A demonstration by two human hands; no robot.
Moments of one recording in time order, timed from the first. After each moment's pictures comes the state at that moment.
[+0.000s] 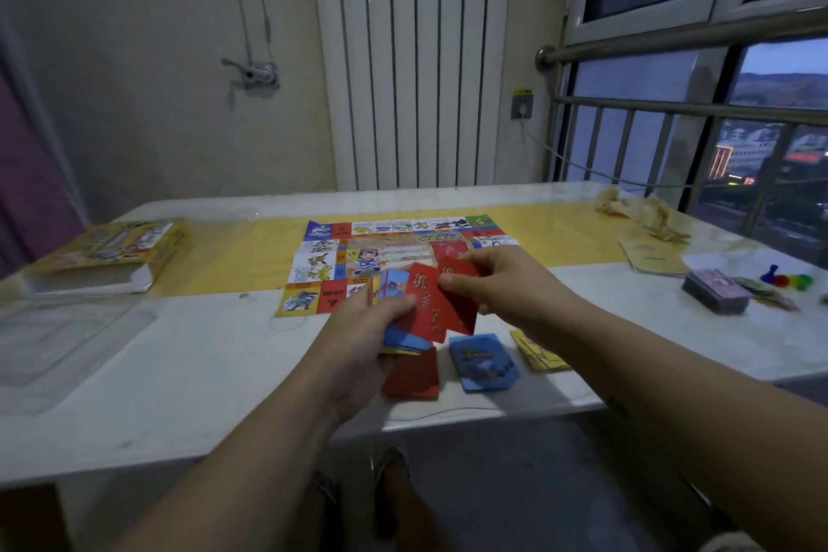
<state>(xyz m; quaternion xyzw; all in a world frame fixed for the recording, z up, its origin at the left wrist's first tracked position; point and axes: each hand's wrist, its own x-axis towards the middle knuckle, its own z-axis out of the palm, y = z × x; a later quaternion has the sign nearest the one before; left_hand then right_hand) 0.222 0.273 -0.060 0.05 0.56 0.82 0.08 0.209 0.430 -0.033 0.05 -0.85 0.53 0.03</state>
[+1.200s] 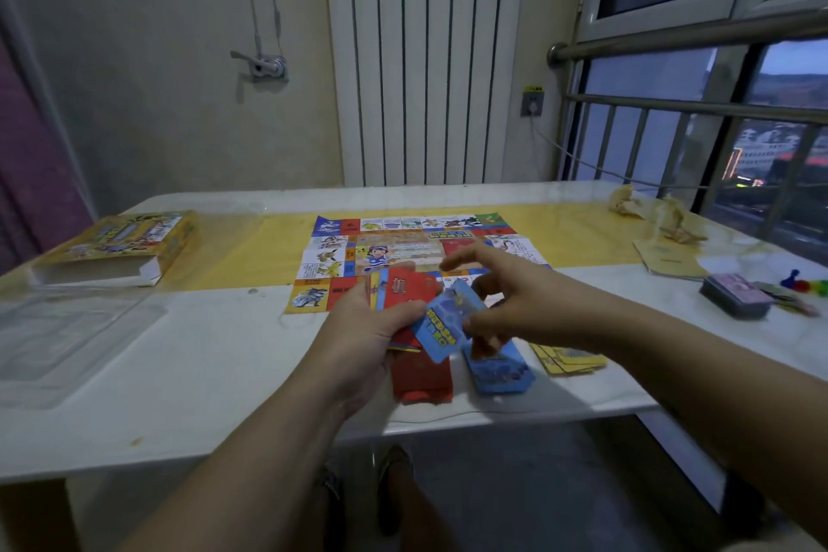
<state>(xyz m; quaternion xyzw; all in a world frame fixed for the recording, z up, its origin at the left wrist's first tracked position) 0.213 0.263 -0.065 0.04 0.59 0.81 0.05 0.229 0.432 -0.018 0.14 -0.89 0.42 -0.09</state>
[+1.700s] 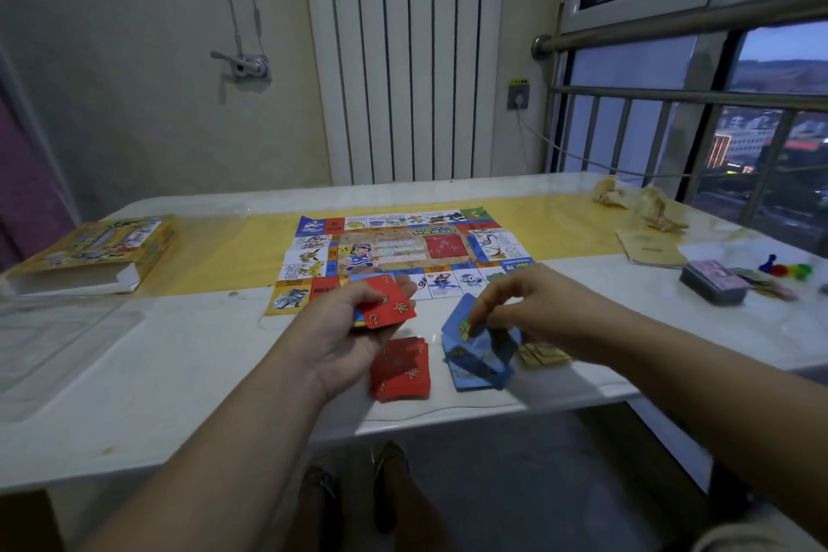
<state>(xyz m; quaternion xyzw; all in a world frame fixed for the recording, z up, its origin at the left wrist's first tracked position) 0.208 0.266 -0.052 -0.05 0.43 0.89 0.15 0.229 0.460 -0.035 0.04 -0.89 0.45 -0.05</state>
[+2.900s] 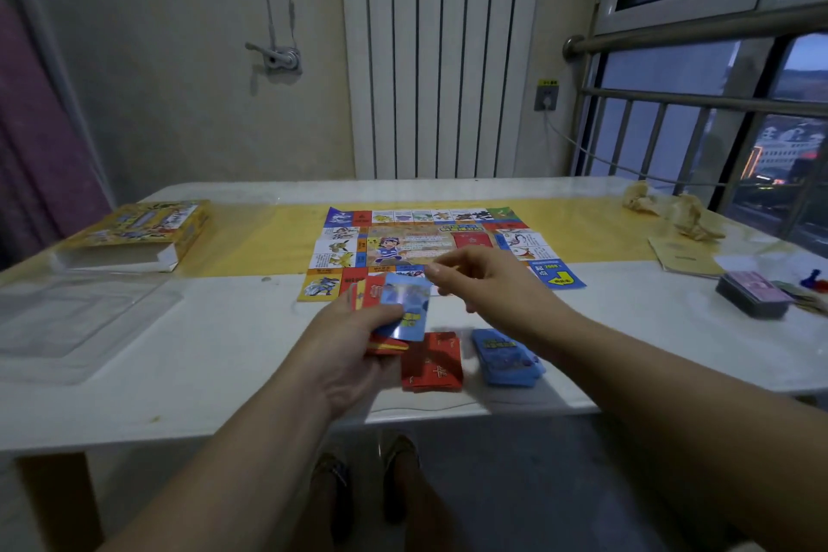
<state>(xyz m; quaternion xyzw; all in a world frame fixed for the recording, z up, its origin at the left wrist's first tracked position) 0.223 0.245 -0.065 -0.07 0.54 0.83 0.09 0.209 0.399 -0.043 0.12 -0.88 0.46 0.06</state>
